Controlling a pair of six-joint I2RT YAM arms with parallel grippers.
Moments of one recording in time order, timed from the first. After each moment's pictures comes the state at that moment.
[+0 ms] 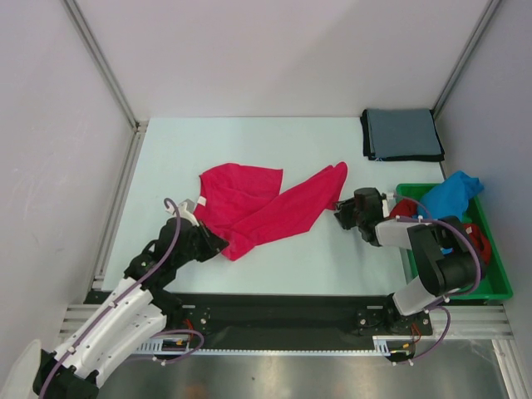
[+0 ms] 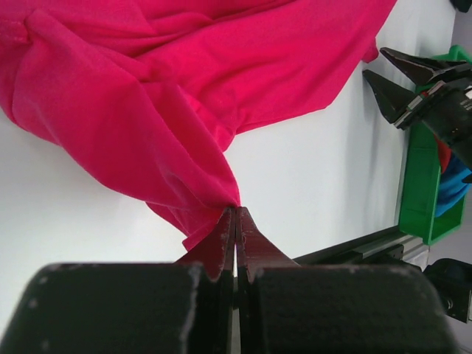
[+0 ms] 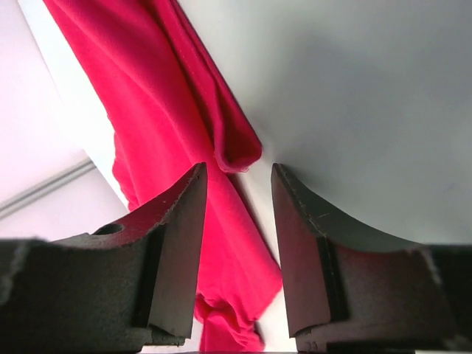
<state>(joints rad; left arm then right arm) -0.51 0.60 0.45 -0.48 0.06 -0.89 0.28 1.55 0.53 0.30 0.08 1.45</state>
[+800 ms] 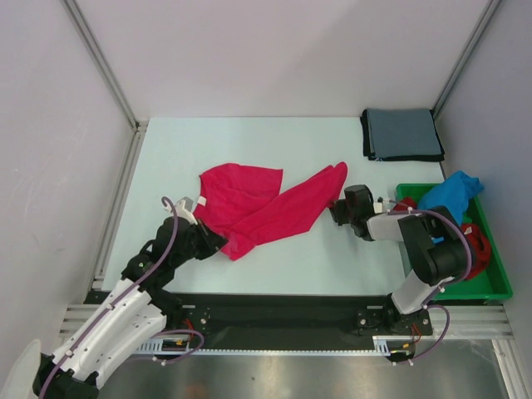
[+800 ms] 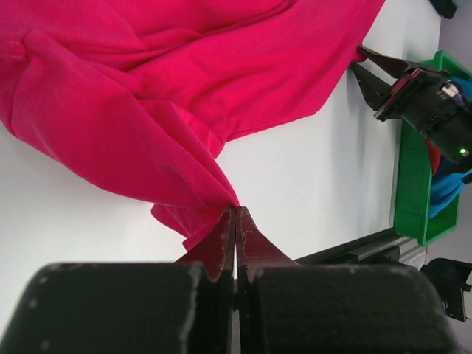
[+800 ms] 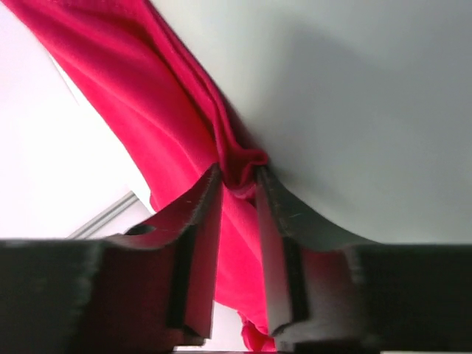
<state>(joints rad) -0.51 0.59 0.47 -0.48 0.05 -0.87 0.34 1.64 0.60 0.26 0.18 1.70</state>
